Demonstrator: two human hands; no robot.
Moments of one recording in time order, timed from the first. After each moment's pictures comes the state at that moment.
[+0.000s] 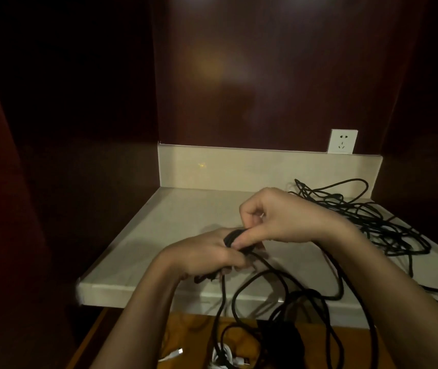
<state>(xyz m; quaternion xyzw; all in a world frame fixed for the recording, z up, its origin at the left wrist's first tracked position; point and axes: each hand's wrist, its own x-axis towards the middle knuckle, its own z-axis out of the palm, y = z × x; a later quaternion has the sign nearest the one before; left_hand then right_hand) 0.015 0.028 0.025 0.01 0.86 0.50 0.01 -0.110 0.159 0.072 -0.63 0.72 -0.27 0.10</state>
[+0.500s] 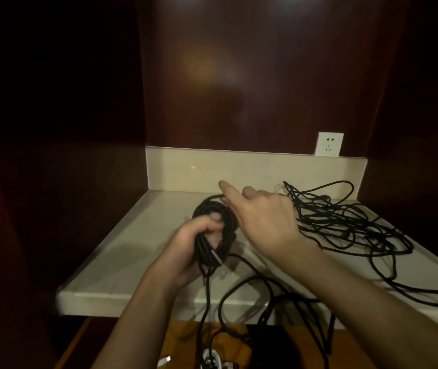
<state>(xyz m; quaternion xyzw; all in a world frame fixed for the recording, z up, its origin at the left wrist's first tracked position) -0.003 0.034 0.006 0.00 0.49 0.87 -0.11 -0.122 0.136 0.030 -0.47 0.74 -0.09 -0.47</state>
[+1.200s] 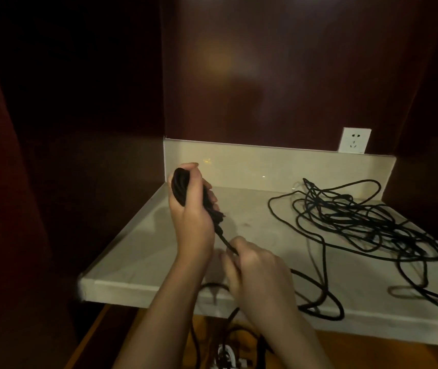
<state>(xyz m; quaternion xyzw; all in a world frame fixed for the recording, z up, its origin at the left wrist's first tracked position) -0.014 0.032 0.024 -0.09 0.43 0.71 -0.55 -0.033 0.143 -0.022 -0.46 0.82 -0.27 -0.19</state>
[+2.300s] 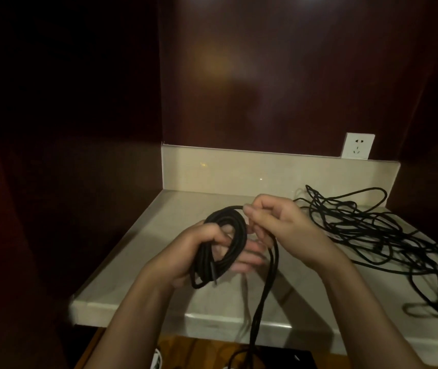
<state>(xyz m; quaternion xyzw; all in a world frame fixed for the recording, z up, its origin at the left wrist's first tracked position) -0.002 -0.016 0.007 0.06 0.57 0.82 -0.02 -0.128 0.124 0.035 -0.54 0.62 -0.55 0.14</state>
